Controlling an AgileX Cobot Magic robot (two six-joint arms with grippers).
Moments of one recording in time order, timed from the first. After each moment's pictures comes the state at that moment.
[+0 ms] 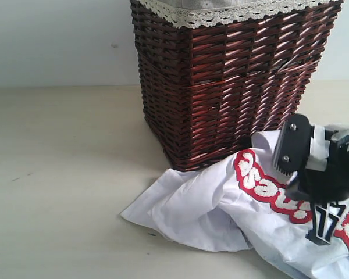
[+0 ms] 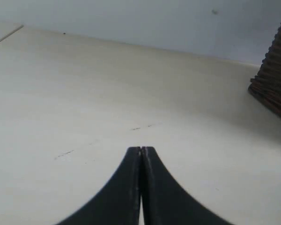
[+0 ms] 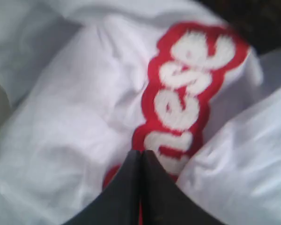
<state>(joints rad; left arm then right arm) 0.02 0.00 0.00 -0.05 0.37 -0.11 0.25 1.44 -0.60 0.37 0.42 -1.21</state>
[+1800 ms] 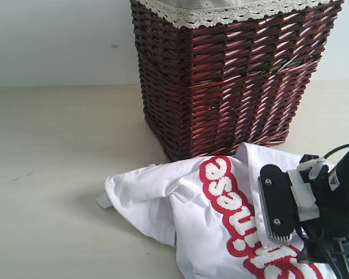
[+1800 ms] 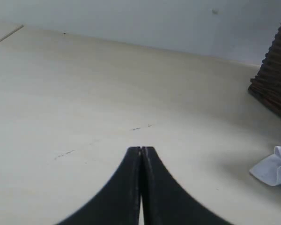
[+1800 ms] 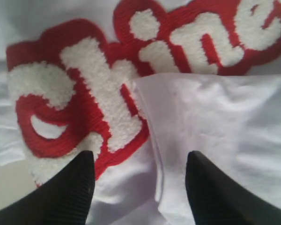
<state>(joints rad) 0.02 0.00 0.00 -0.05 0.37 -0.11 0.47 1.43 -0.62 0.02 0.68 -1.05</state>
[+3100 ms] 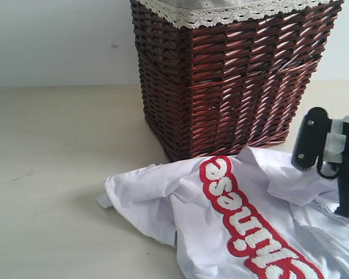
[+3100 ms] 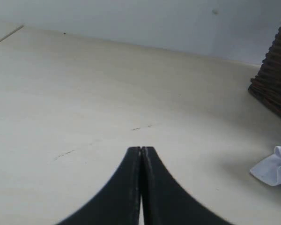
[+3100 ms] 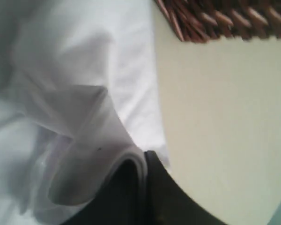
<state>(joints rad) 0.02 0.00 0.00 -0.05 0.37 -0.11 0.27 1.42 -0.58 -1.01 0.36 0.07</state>
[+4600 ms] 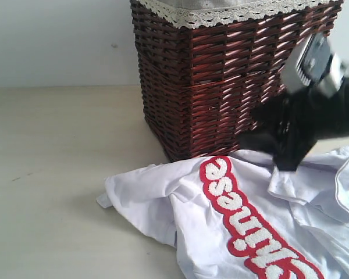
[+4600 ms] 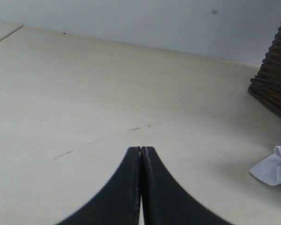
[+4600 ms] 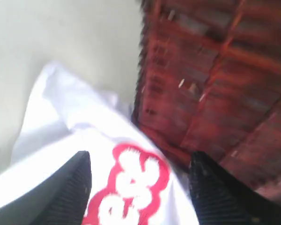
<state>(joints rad) 0.02 0.00 0.00 -0.05 0.37 -0.11 0.10 1.50 -0.72 -1.74 -0.70 1.10</state>
